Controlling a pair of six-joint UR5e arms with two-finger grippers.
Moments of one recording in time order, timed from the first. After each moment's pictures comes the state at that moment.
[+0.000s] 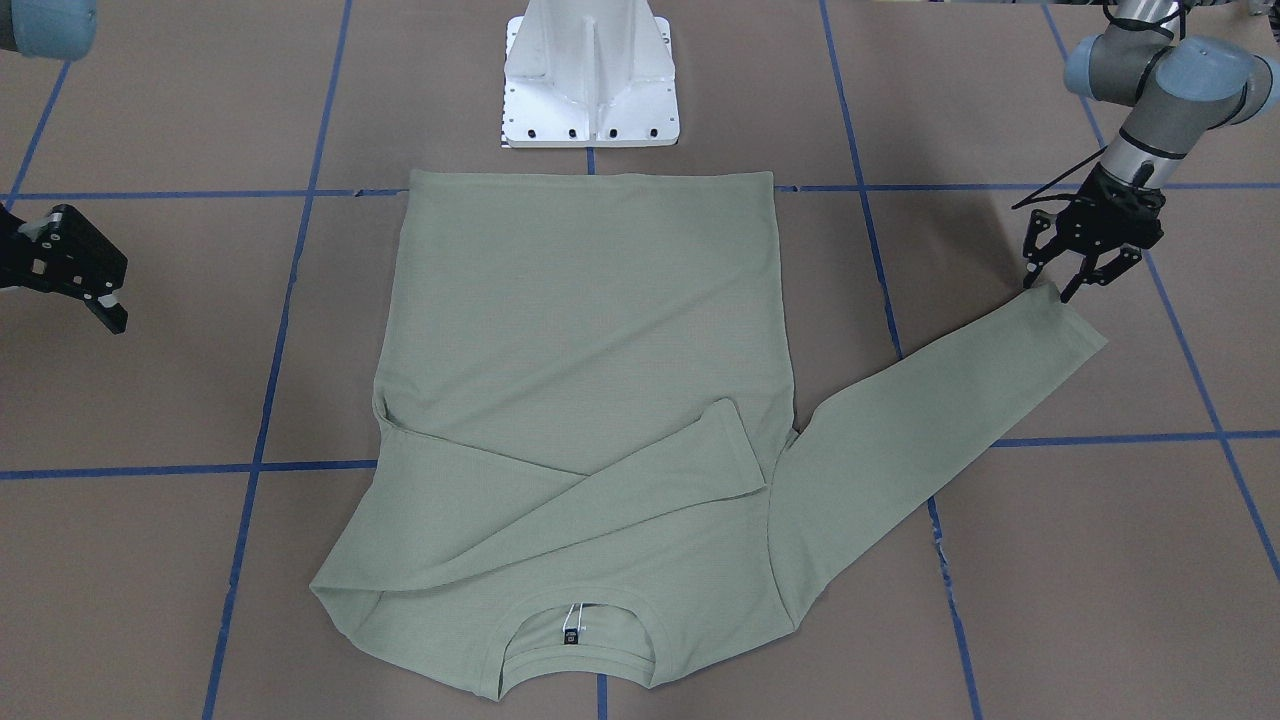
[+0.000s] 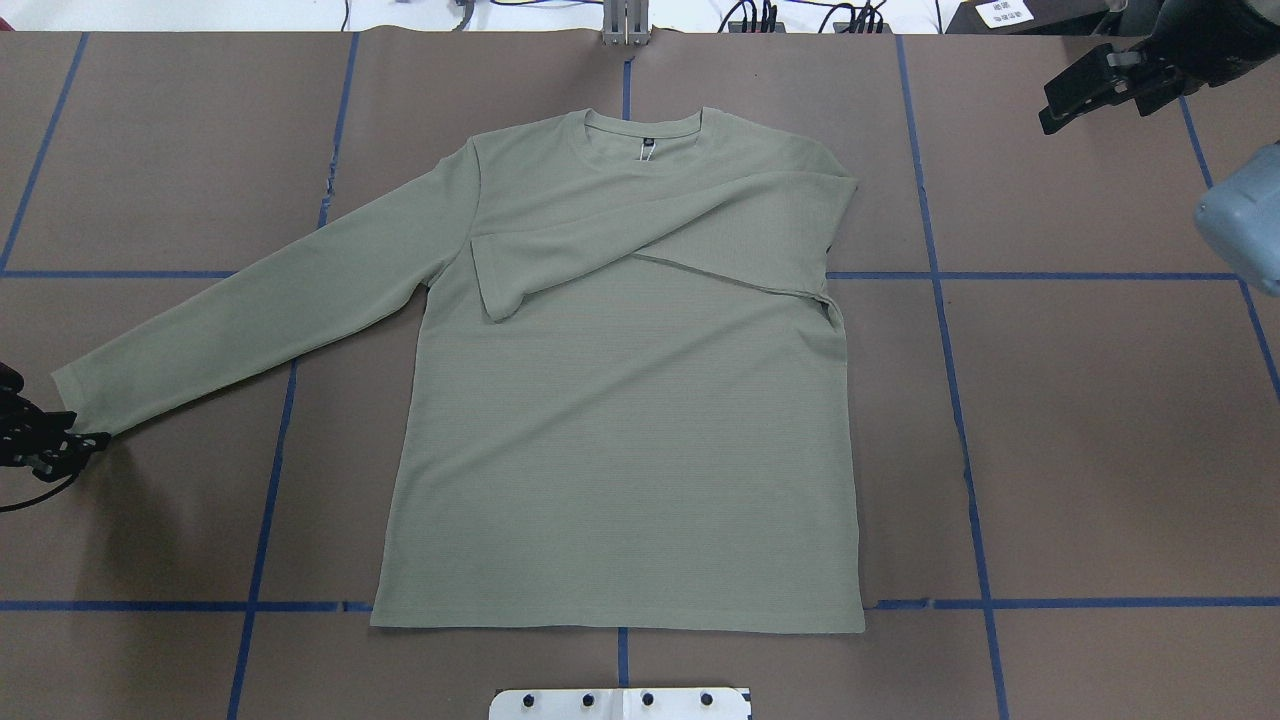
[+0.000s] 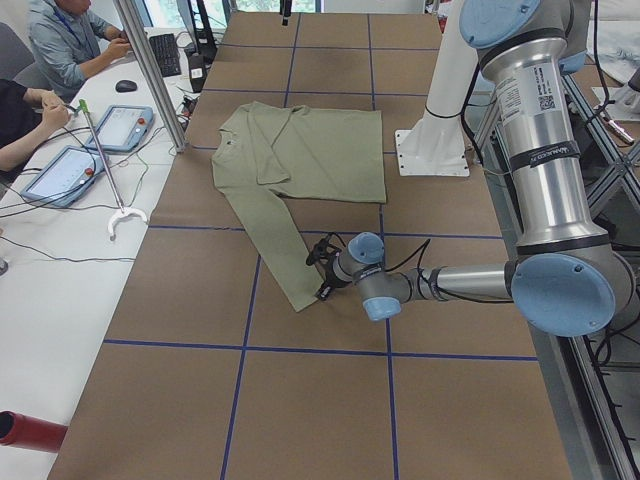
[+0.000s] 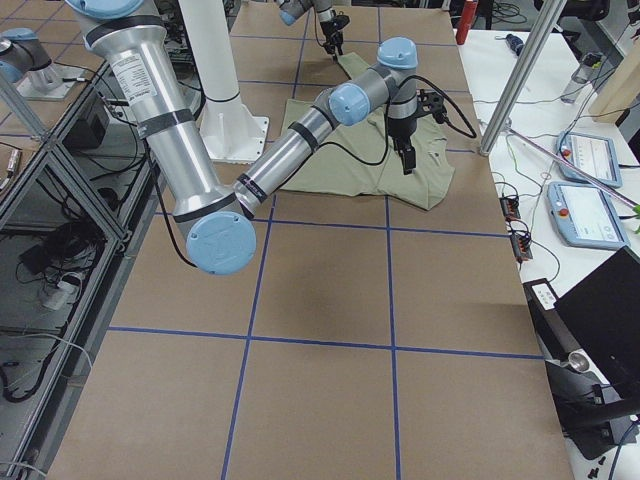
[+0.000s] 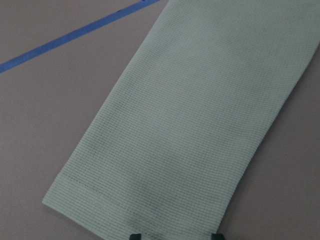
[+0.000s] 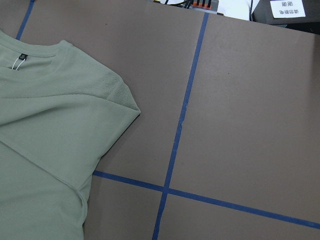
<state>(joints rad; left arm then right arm) -0.72 -1.28 -1.59 -2.81 -1.81 -0.61 1.18 -1.17 1.97 -1.74 2.18 0.47</state>
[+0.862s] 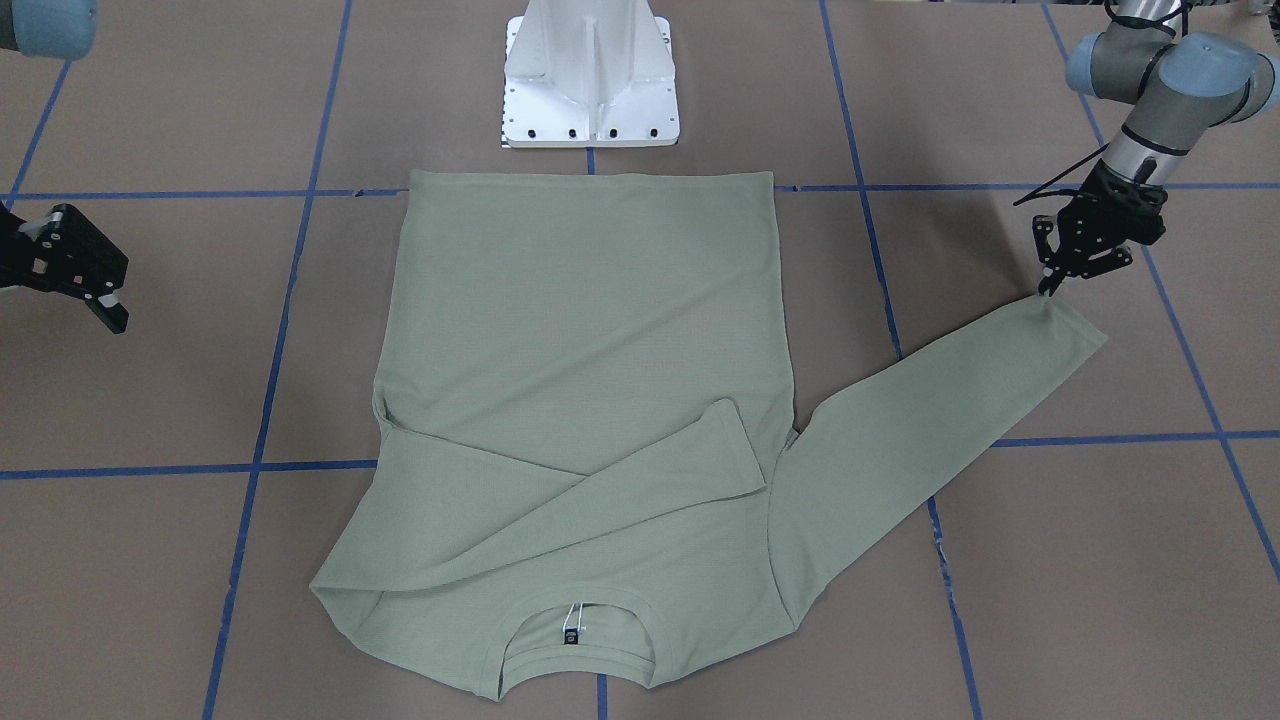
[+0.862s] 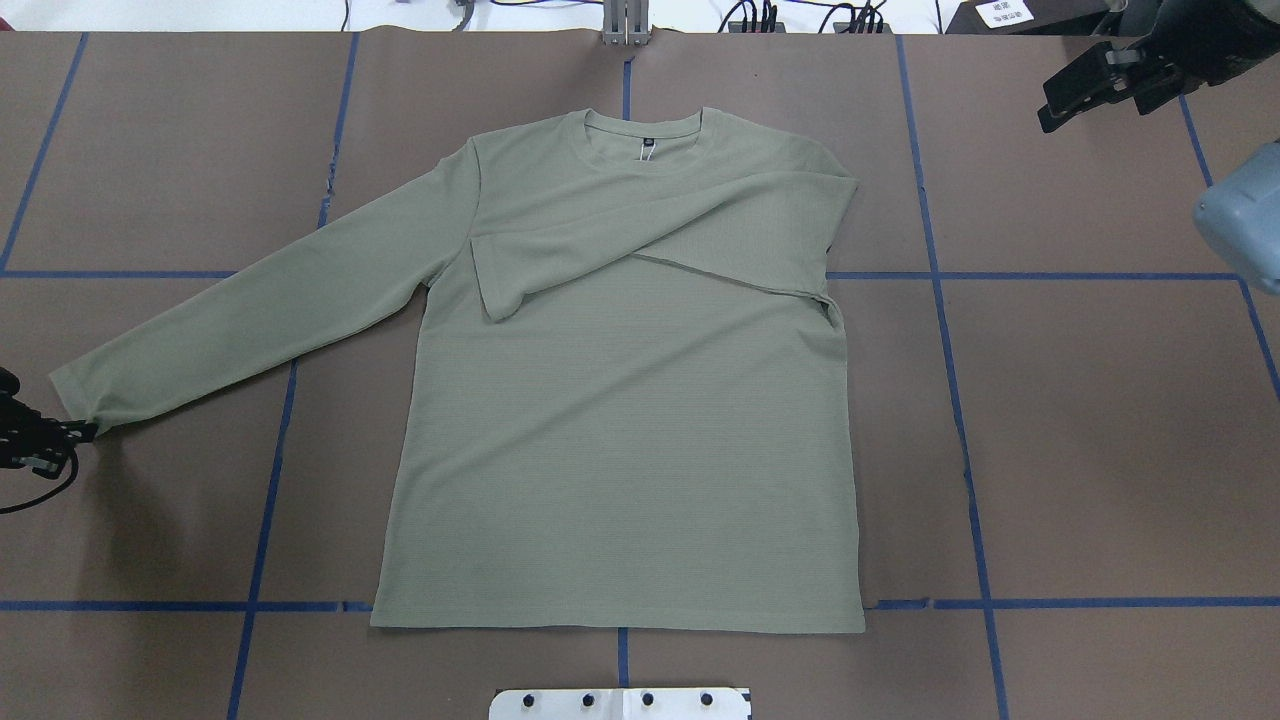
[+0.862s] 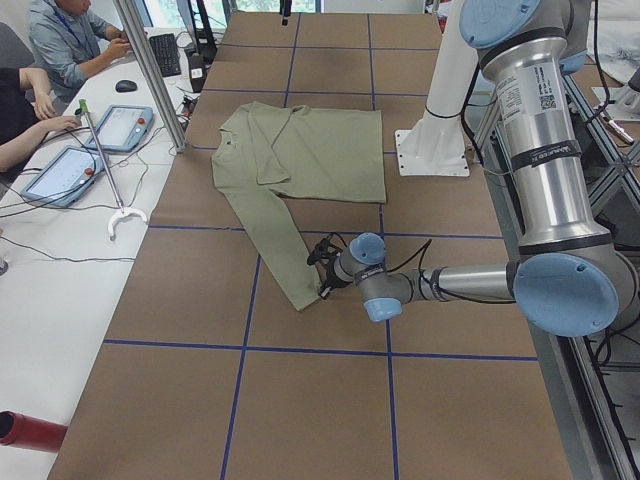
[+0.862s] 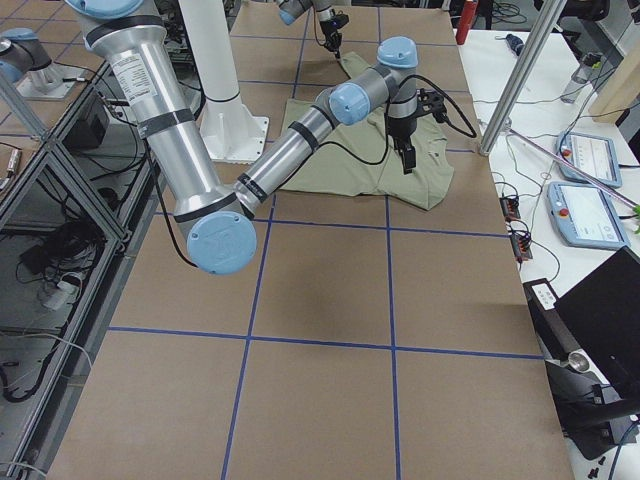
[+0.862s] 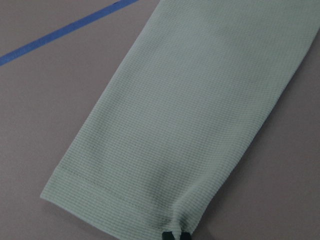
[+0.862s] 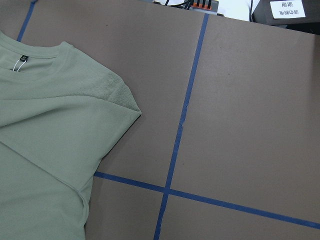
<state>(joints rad) -0.73 -1.28 -1.61 -2.83 -1.81 -0.60 1.18 -1.17 1.97 -1.74 2.18 0.47</state>
